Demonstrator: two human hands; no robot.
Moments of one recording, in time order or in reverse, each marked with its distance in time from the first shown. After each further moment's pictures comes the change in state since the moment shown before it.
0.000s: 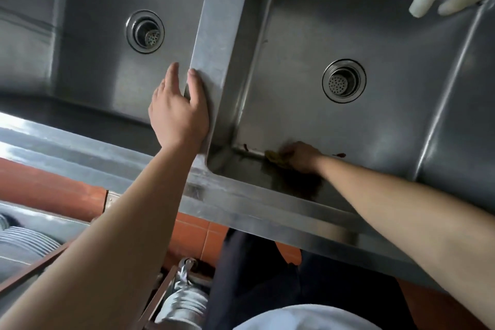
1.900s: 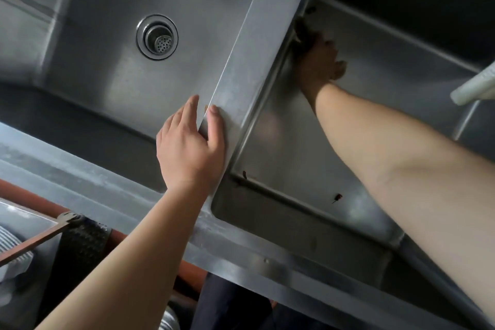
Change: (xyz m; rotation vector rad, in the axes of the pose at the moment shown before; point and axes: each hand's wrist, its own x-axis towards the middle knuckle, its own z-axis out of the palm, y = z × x) left_hand -0.002 0.009 -0.005 0.036 -0.063 -0.028; right_hand 0.113 -0.144 -0.178 0.103 0.953 -0.079
